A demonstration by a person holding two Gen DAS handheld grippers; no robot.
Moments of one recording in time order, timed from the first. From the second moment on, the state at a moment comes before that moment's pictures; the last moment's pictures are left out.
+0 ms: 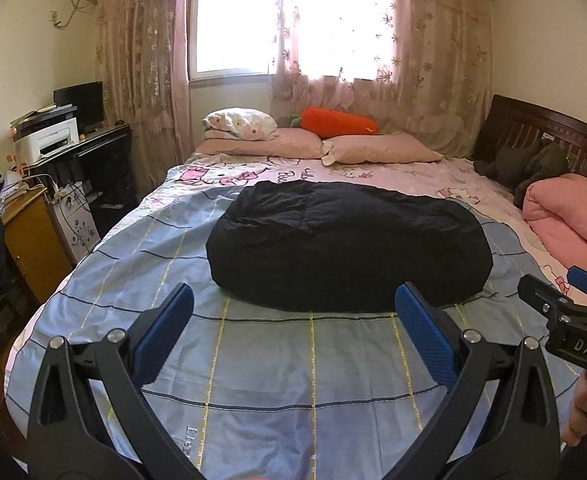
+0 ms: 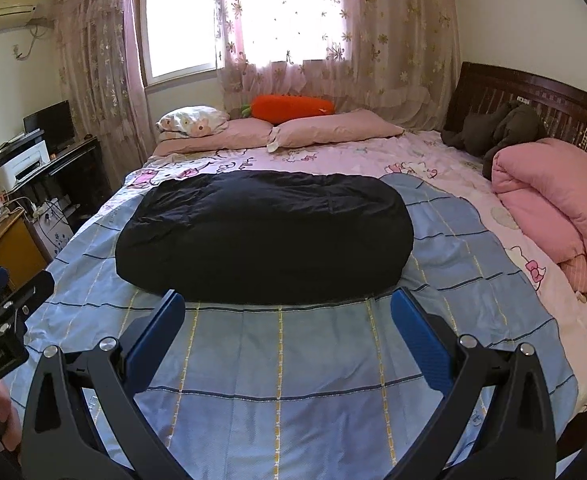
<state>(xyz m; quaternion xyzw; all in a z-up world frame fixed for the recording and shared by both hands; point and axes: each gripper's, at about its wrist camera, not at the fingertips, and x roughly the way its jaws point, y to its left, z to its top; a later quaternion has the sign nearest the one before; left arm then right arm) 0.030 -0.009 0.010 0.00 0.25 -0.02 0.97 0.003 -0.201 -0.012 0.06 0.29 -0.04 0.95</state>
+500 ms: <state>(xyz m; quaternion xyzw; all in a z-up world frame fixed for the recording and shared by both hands) 0.029 -0.011 0.008 0.01 0.25 -0.02 0.97 0.005 -0.200 -0.012 0.06 0.30 -0.03 0.95</state>
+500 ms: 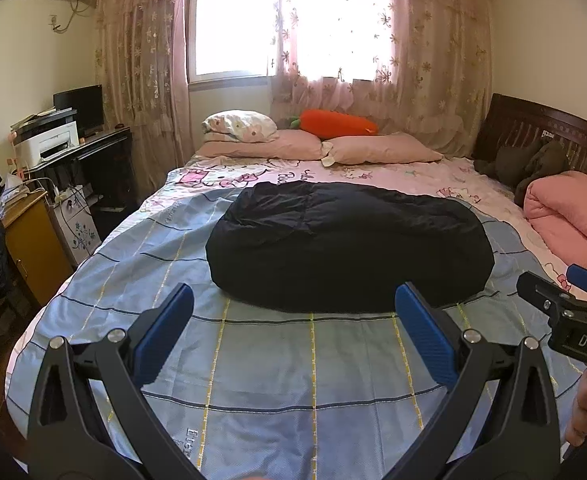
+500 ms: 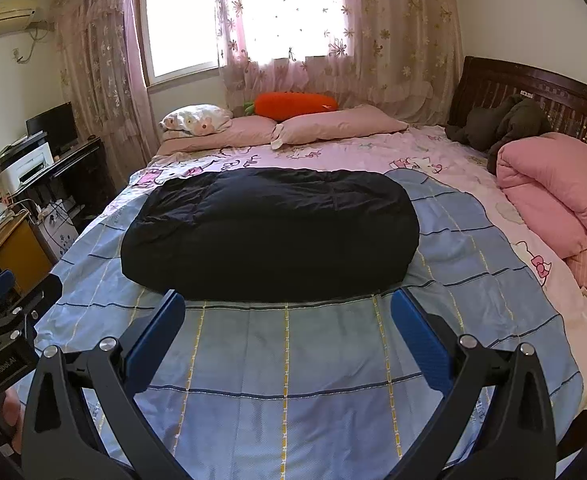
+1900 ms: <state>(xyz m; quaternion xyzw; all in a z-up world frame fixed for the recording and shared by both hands) 0.032 -0.007 -0.004 0.00 0.26 -0.03 0.97 0.006 -0.205 -0.021 0.06 0.31 -0.03 0.95</state>
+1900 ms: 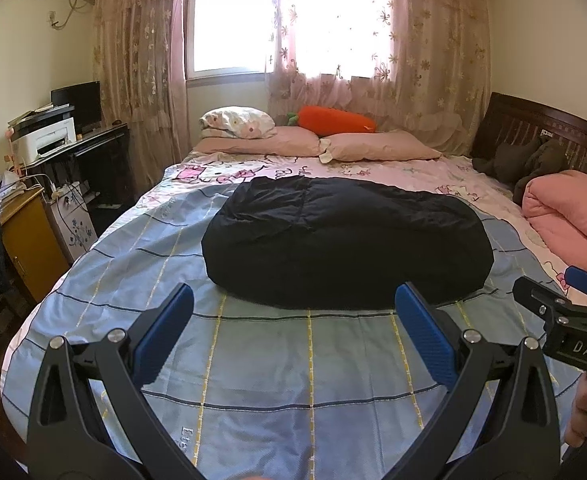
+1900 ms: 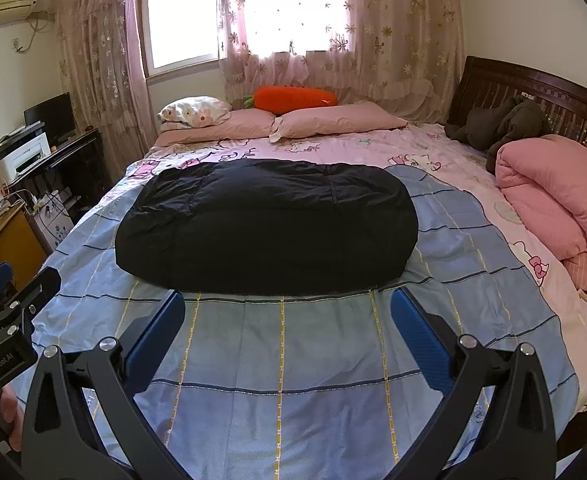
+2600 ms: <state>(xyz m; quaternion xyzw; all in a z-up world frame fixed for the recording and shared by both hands) 0.034 -0.009 -0.008 0.00 0.26 -0.03 0.96 0.008 -0.210 -0.026 0.06 0.31 -0.03 0.95</state>
